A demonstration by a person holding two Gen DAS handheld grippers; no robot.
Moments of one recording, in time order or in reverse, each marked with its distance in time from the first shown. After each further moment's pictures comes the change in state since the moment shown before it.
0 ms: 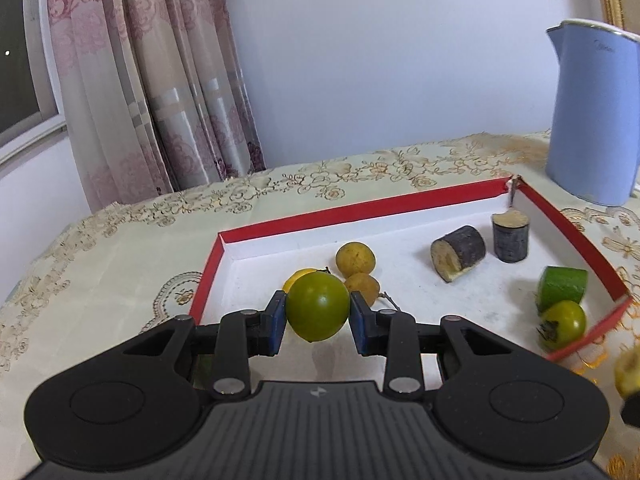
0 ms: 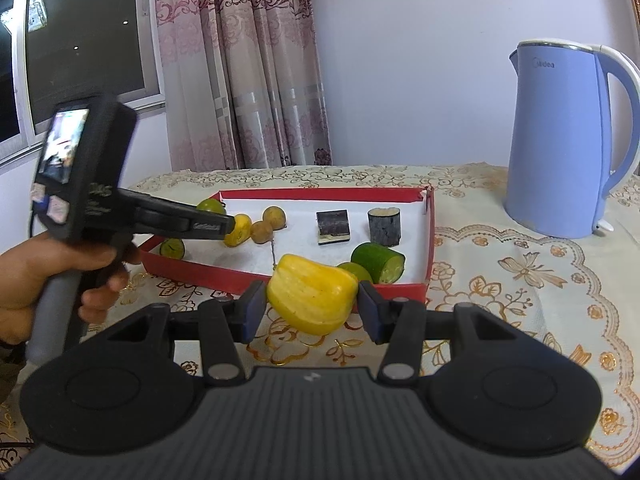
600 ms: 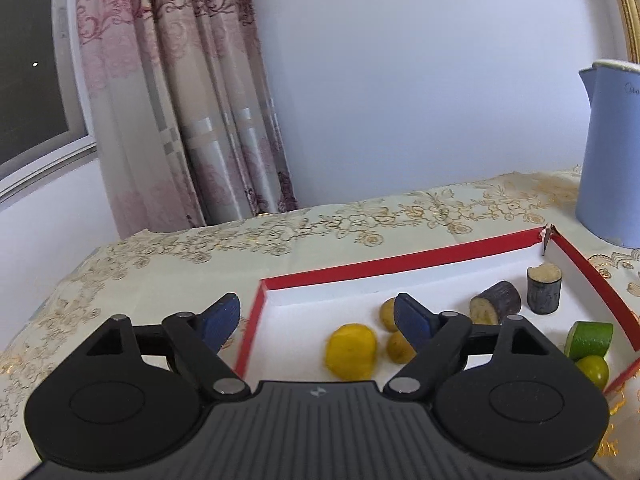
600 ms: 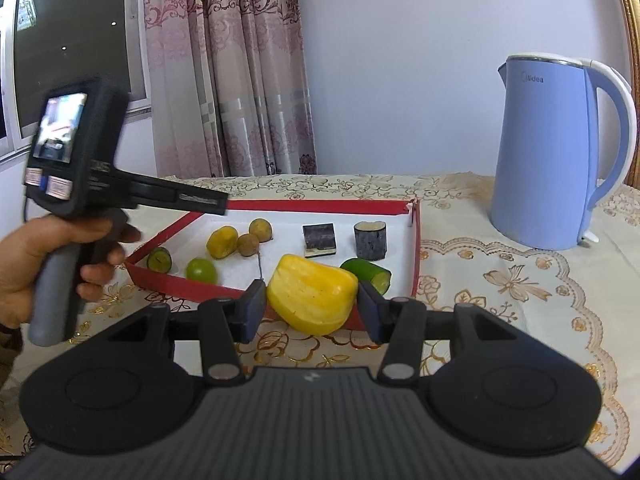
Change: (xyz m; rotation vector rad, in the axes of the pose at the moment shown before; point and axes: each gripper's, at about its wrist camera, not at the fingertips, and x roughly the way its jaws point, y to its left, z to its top) left arm -0.015 0.022 0.021 -0.033 -0.091 0.078; right arm -0.001 0.004 0.012 -0.007 -0.012 -0.052
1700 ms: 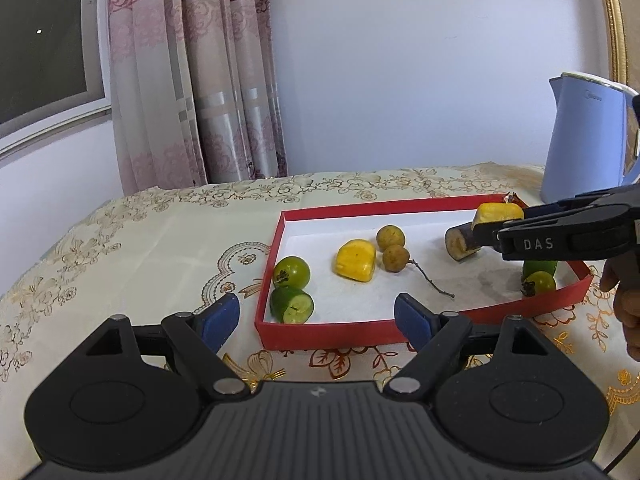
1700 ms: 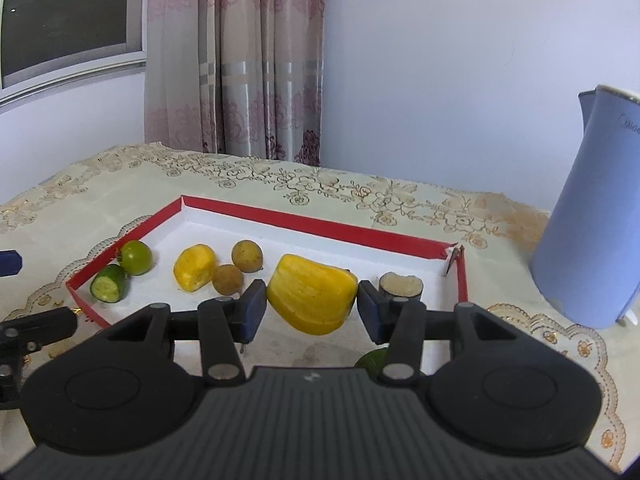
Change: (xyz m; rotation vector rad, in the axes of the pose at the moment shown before) left arm -0.073 0.030 -0.059 -0.078 0.023 -0.062; right arm 0.110 0.023 0.053 -0.121 0.108 -0.031
